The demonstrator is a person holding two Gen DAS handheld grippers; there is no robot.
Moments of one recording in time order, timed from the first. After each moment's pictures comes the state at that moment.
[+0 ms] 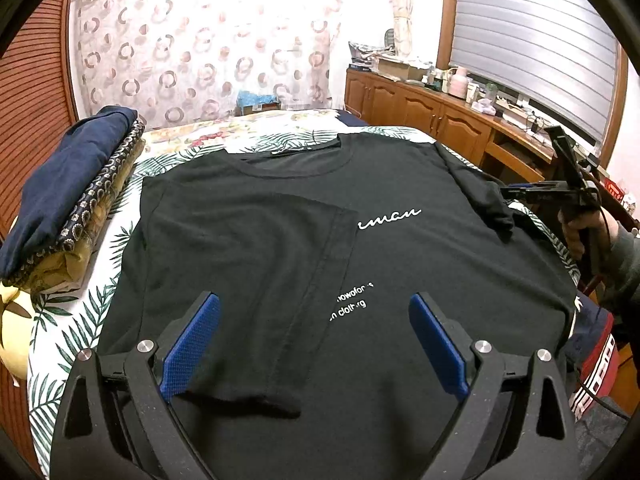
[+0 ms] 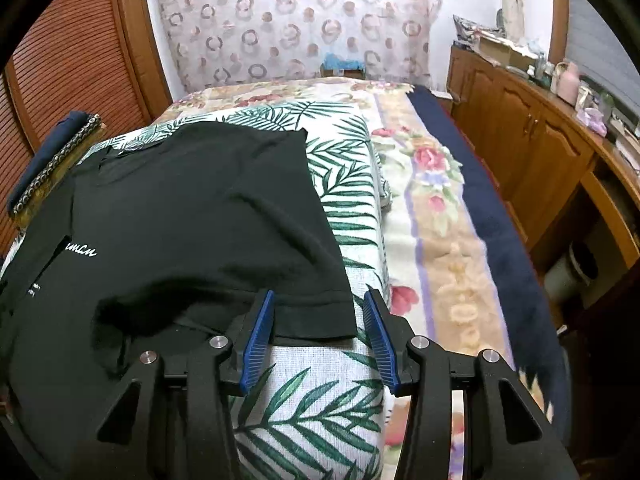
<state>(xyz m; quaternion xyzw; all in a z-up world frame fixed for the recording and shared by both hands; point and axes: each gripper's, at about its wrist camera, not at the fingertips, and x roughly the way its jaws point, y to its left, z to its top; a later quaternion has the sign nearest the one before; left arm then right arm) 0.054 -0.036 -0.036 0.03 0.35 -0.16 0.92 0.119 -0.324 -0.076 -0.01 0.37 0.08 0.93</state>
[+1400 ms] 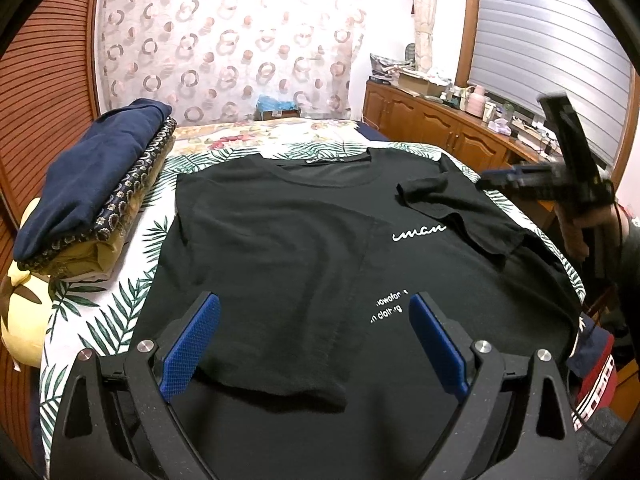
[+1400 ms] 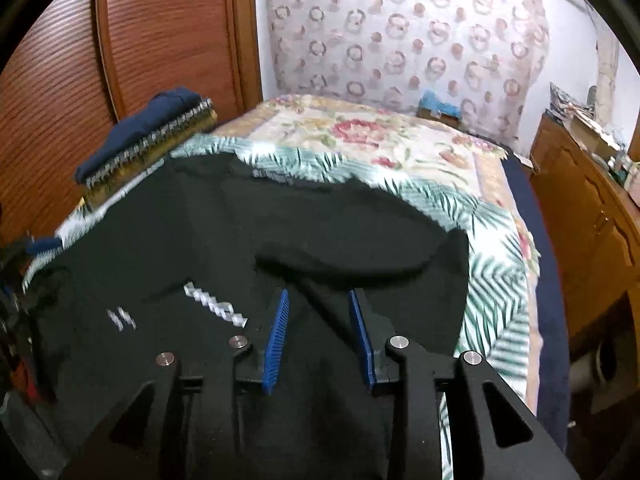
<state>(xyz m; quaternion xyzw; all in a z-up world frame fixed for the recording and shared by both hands) 0.055 -0.009 -0.032 0.00 0.34 -0.13 0.93 0.164 -0.227 -0.047 -0.10 0.33 0.20 0.92</state>
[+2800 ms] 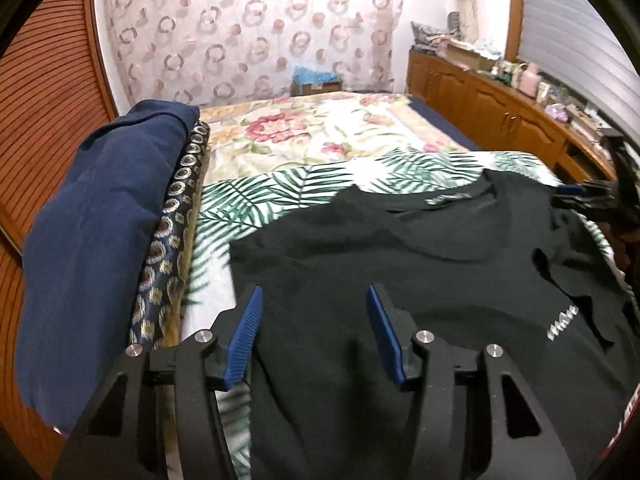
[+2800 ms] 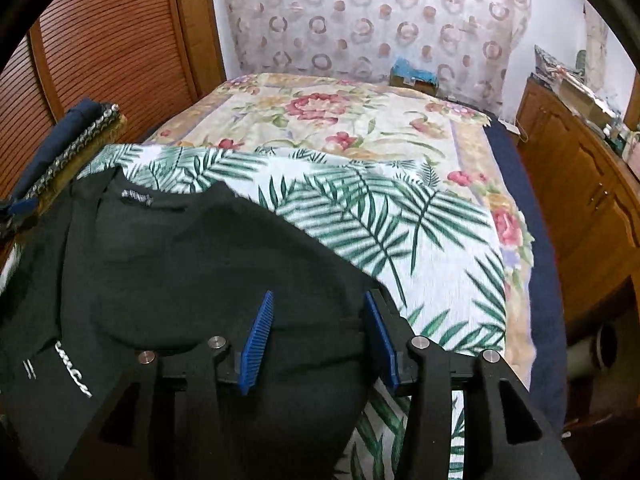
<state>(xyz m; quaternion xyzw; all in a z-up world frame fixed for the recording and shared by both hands) 0.224 0.039 -0.037 0.04 0.40 -0.06 0.91 0.313 -0.273 -0.076 -0.07 0.36 0.18 0.91</state>
